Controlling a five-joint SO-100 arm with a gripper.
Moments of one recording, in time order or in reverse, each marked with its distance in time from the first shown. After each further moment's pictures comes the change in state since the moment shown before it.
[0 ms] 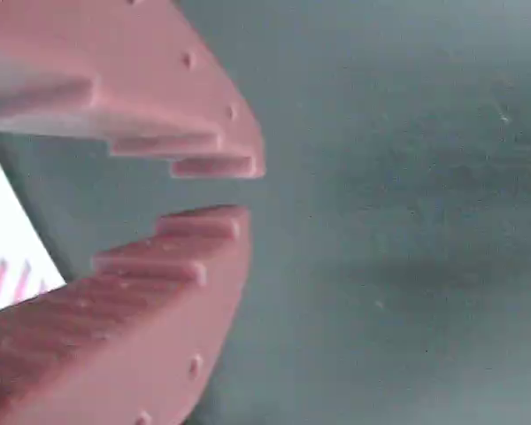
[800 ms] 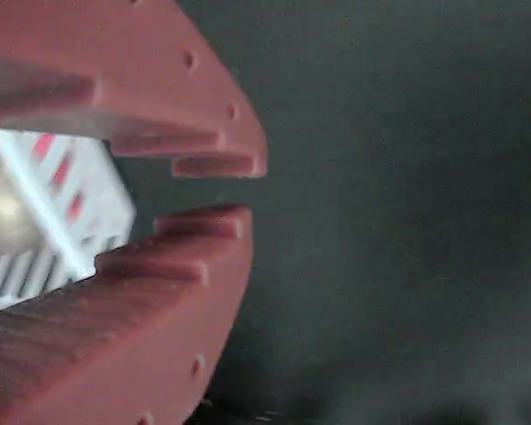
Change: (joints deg) arm 4.6 -50.9 -37.2 -13.9 3.1
